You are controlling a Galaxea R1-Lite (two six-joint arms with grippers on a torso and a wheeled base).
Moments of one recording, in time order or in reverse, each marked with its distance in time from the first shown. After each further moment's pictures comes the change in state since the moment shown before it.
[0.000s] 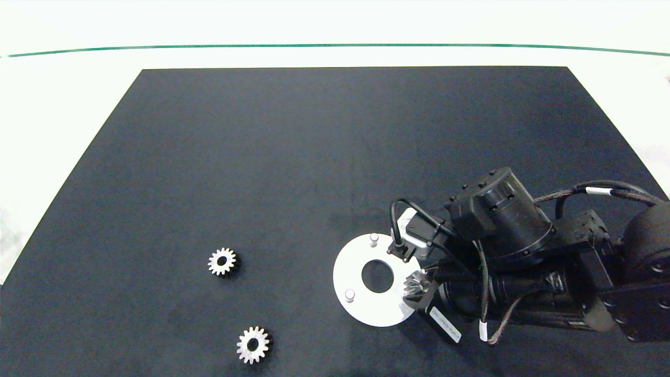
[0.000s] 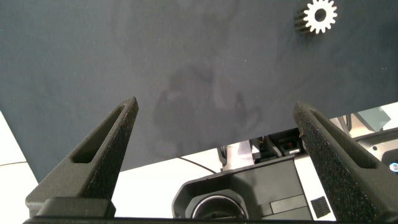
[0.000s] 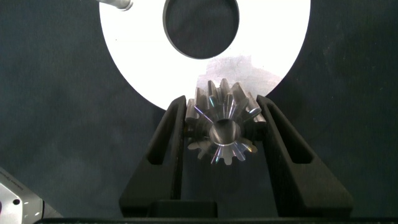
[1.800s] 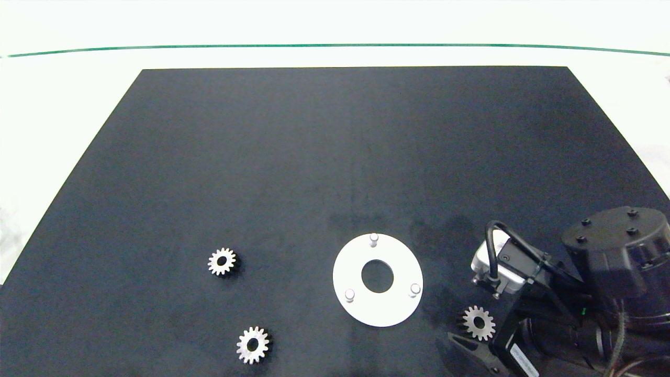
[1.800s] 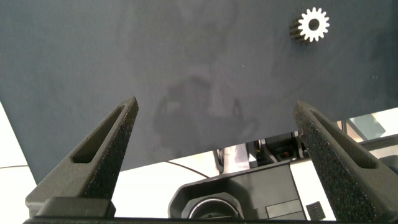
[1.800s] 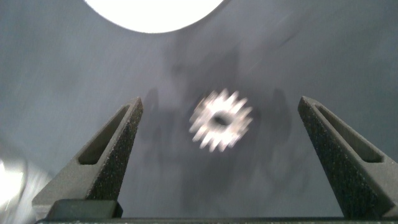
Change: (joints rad) left arm 0.002 -0.049 -0.006 0.005 0.000 -0.027; right arm -0.057 -0.270 0.375 -0.236 -0.042 0.001
